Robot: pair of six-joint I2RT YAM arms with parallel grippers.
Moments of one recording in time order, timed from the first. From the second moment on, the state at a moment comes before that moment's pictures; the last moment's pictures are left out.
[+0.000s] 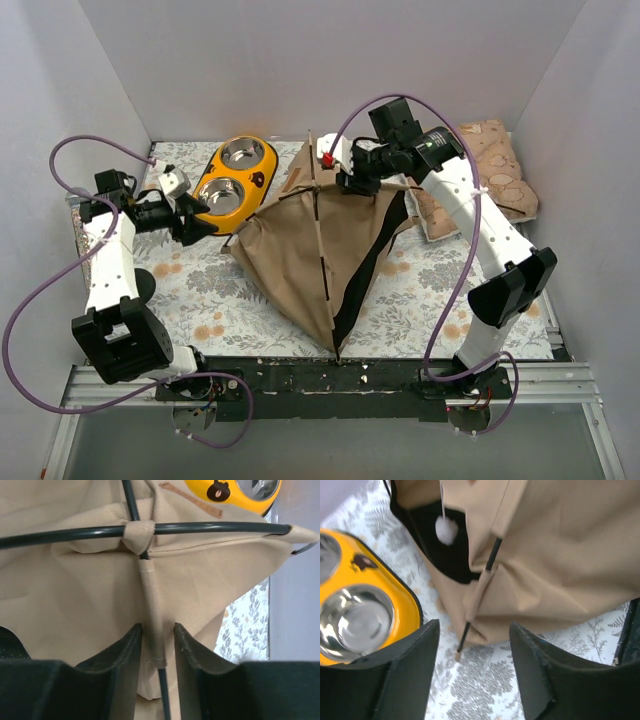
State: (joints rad) left arm 0.35 1.38 1.28 -1.11 1.19 1.16; right arm 0.58 1.74 1.98 -1.07 -0.51 -0.95
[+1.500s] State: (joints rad) left arm -0.13 1.45 1.40 -0.67 1.20 0.82; right arm 0.78 1.71 1.85 -0.63 -0.60 0.06
